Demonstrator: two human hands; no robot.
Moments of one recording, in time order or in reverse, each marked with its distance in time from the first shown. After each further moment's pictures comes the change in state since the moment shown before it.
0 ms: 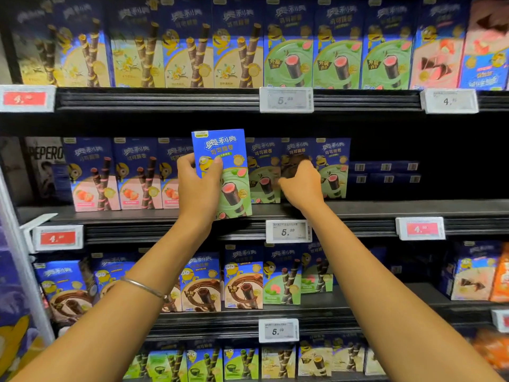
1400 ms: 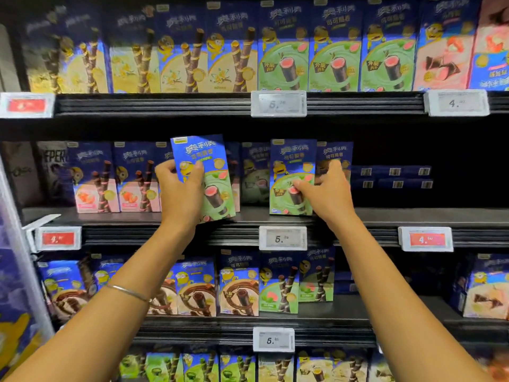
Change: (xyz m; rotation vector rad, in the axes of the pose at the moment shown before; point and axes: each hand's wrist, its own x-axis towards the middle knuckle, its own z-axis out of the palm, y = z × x) left_hand 0.013 -0.013 -0.010 0.110 0.119 0.031; right_hand -0.012 0.027 -0.049 0.193 0.030 -0.036
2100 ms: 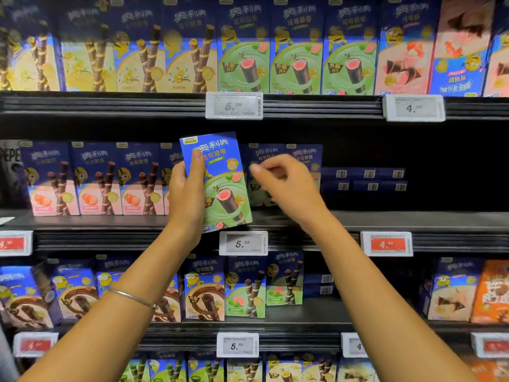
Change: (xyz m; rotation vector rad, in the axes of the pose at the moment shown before) left_hand -0.047 0.028 0.072 -0.172 -0.105 -0.147; right_hand 0.001 -0.016 -0.025 0.128 -0.235 -0.162
